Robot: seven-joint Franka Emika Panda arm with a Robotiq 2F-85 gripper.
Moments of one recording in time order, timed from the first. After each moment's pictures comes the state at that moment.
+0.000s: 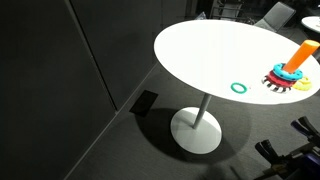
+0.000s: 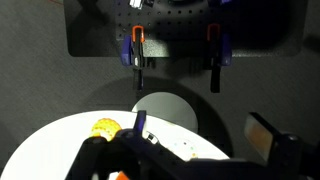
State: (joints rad) arm 0.02 -0.89 0.15 -2.73 -0.01 1.69 0.16
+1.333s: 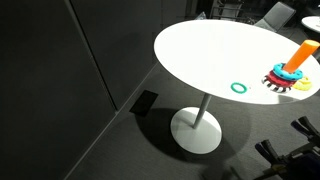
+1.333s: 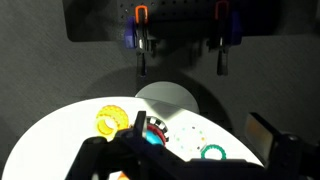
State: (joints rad) arm 0.00 -0.82 0.09 -2.73 -0.06 1.81 0.14
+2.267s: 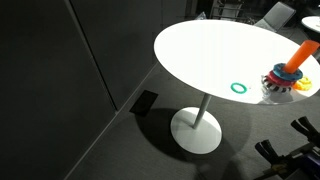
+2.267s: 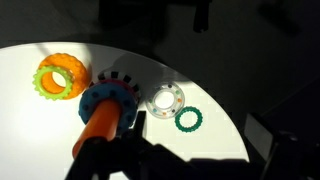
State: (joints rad) arm 0.03 -0.49 -0.09 -2.66 0.08 2.16 -0.15
